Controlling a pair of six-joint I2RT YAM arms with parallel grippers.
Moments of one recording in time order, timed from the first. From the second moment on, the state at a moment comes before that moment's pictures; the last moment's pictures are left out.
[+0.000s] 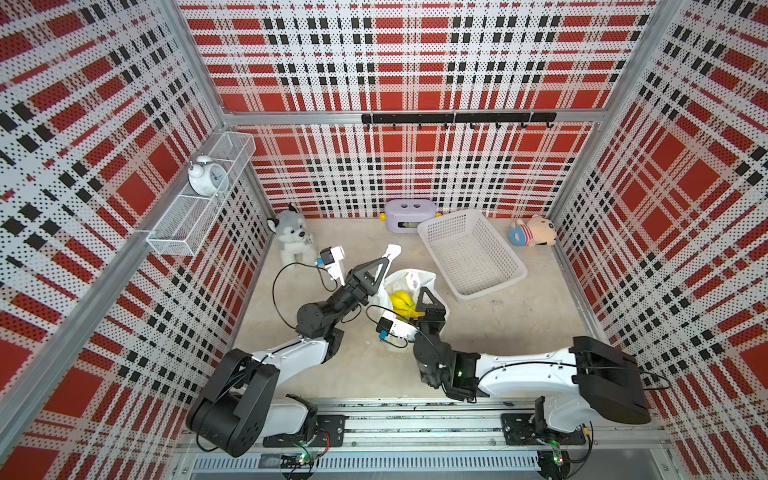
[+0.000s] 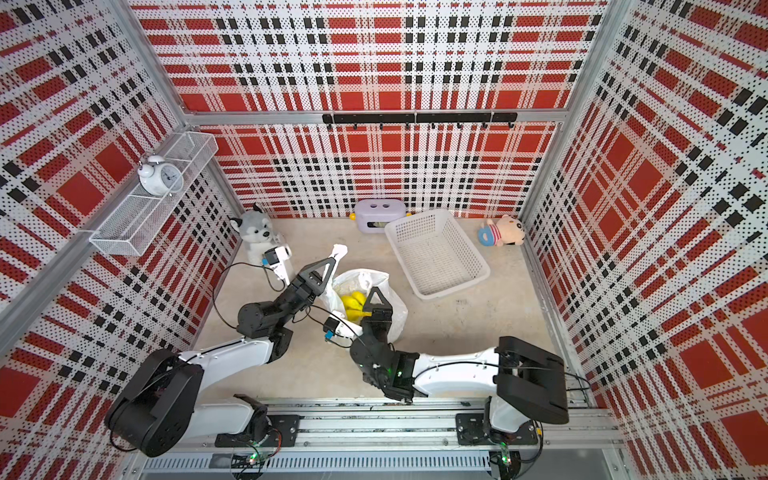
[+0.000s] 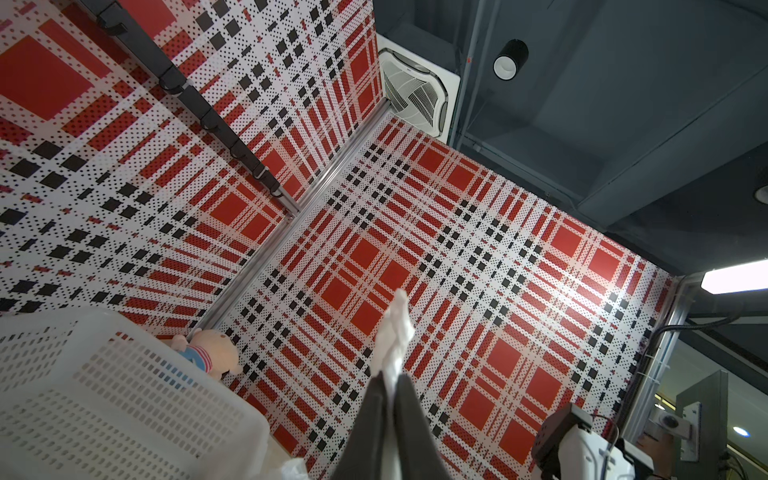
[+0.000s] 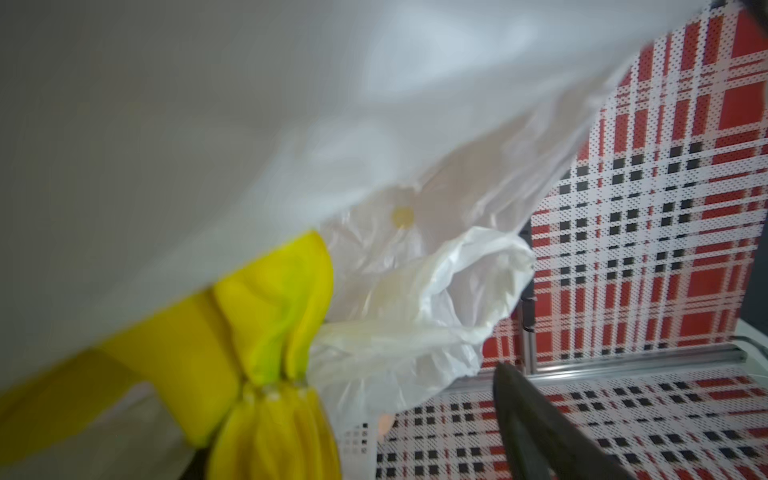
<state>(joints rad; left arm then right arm) -0.41 1.33 0.45 1.55 0.49 -1.09 1.32 1.51 0.86 0.45 1.18 -1.06</state>
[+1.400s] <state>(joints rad) -0.40 1.35 0.41 1.53 0.44 -1.07 0.91 1.47 1.33 -0.34 0.01 0.07</state>
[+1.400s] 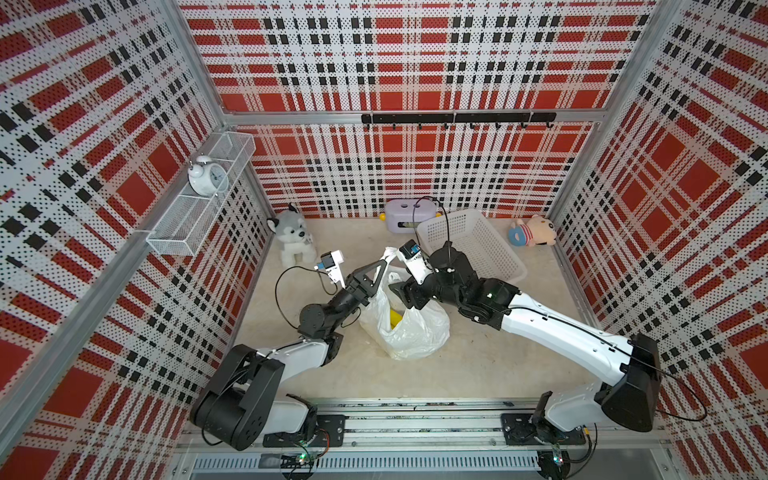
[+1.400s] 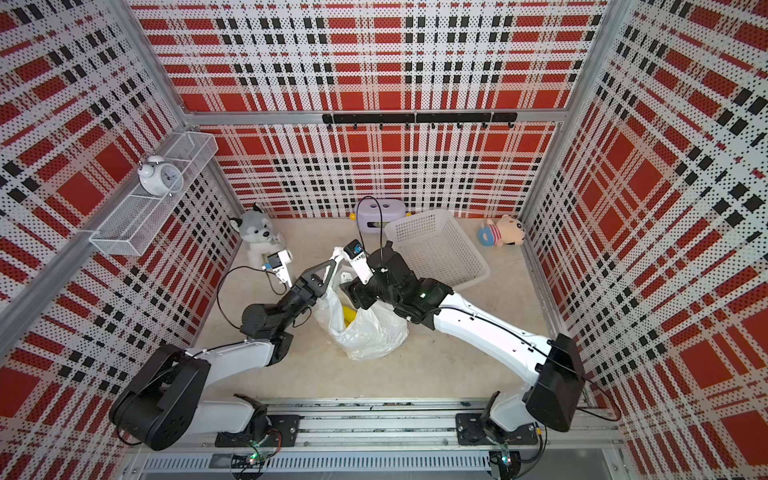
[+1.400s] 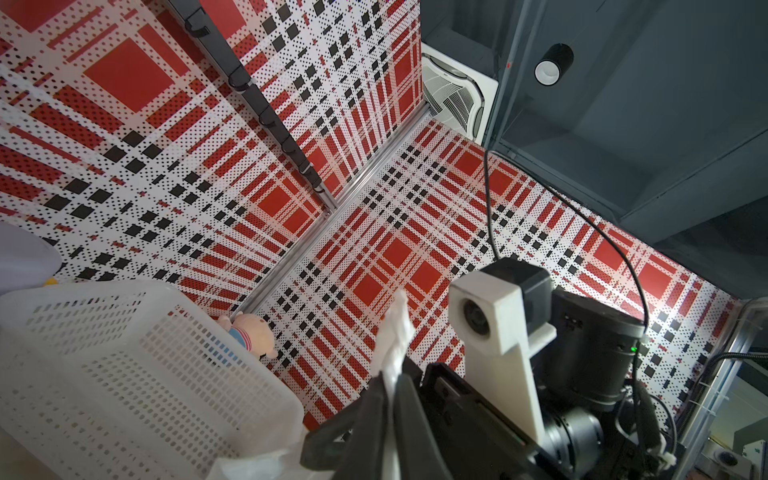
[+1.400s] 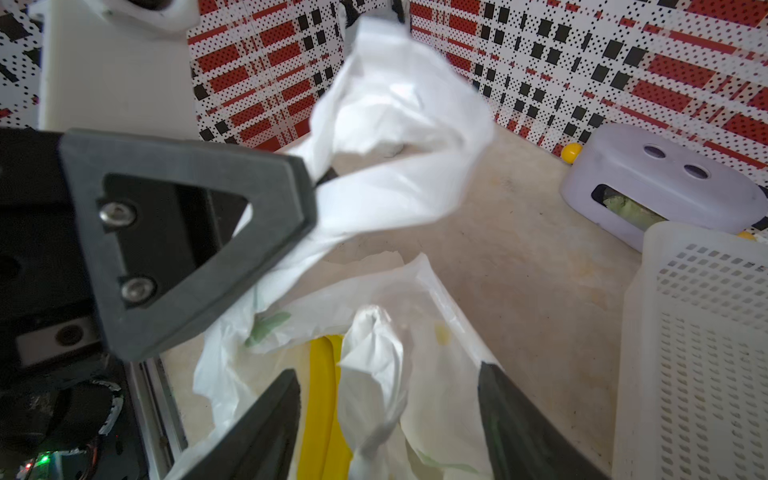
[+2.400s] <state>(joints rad) -0.27 0.92 0.77 0.61 0.12 -0.75 0.91 1.14 1.54 -0.25 0.35 0.16</state>
